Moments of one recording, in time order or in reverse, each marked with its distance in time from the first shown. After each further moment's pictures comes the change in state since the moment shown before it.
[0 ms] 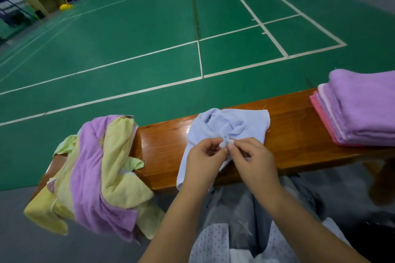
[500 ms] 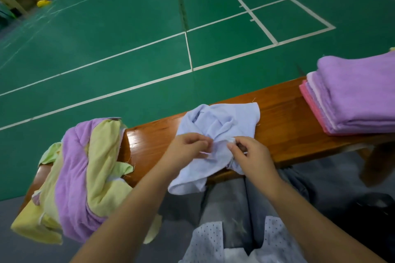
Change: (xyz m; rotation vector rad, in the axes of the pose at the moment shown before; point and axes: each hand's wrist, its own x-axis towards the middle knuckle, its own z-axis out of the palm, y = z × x) left_hand 0.048 0.009 -0.021 0.171 -0.266 -0.130; right_hand 0.017 0.039 -0.008 -0.034 -0.128 0.169
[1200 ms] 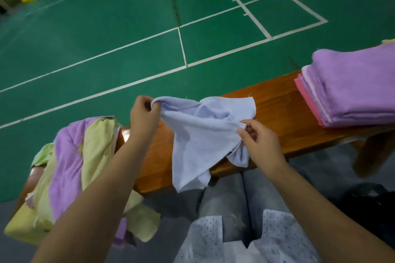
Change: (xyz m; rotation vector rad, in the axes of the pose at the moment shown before) left_hand 0.062 0.009 -0.064 0.297 0.631 0.266; right_hand 0.013 0.005 -0.020 0.070 0.089 0.055
